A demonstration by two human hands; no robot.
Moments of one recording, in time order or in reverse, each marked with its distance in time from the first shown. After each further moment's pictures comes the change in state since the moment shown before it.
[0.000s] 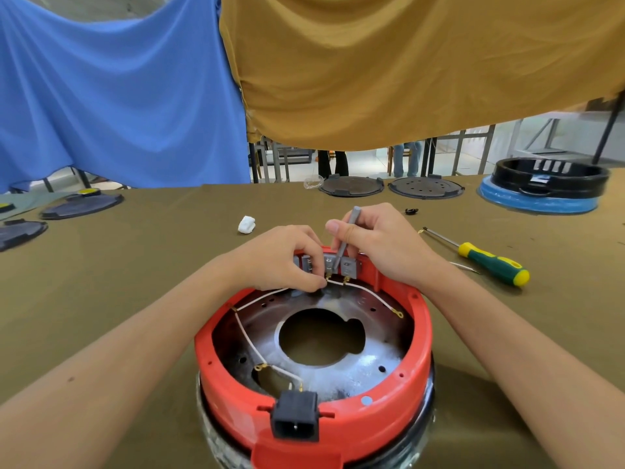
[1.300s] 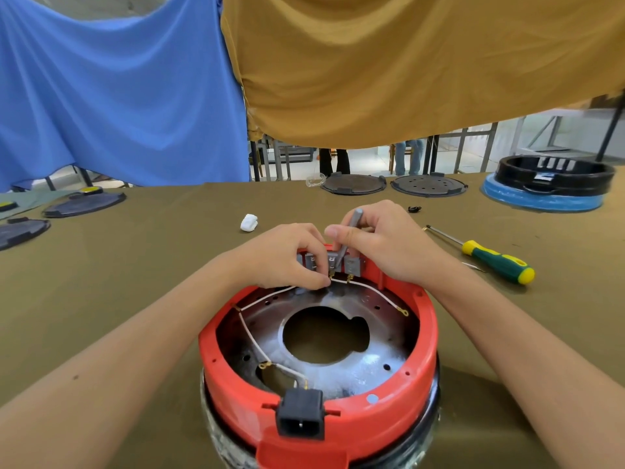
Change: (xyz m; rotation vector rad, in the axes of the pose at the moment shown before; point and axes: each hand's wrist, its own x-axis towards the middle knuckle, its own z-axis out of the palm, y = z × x) left_hand 0.001 -0.002 0.000 -0.001 -0.030 0.016; right_hand -0.001 -0.004 -0.001 -0.079 -0.041 -0.028
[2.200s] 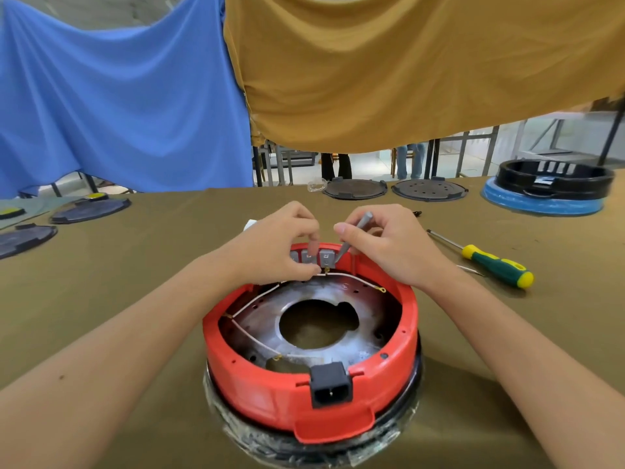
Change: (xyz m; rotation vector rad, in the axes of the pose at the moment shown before) left_hand -0.005 -0.004 -0.010 0.204 0.182 0.027; right_hand -0.003 0.002 -0.002 -0.008 0.105 -0.049
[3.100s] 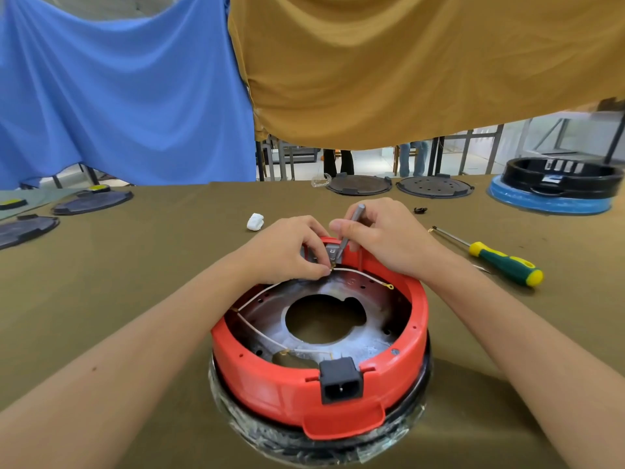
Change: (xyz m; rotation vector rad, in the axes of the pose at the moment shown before) left_hand 0.003 -0.006 0.015 -0.110 -0.048 -0.053; right_hand 0.014 -0.002 0.008 -0.153 -0.094 0.062
